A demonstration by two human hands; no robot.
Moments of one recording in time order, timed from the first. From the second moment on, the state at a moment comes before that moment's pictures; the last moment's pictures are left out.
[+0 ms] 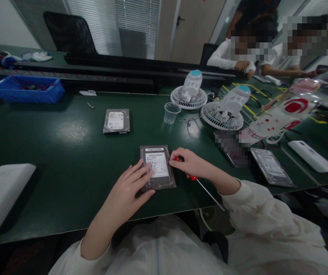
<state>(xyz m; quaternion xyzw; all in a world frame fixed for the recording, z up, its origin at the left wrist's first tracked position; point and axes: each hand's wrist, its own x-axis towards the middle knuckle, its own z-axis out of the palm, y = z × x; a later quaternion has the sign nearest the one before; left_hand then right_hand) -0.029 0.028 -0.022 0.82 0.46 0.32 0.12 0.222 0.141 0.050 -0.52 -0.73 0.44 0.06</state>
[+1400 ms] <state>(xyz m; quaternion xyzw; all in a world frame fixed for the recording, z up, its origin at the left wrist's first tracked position) -0.030 0.028 -0.022 0.82 0.46 0.32 0.12 0.229 0.147 0.042 -0.49 -0.68 0.54 0.10</state>
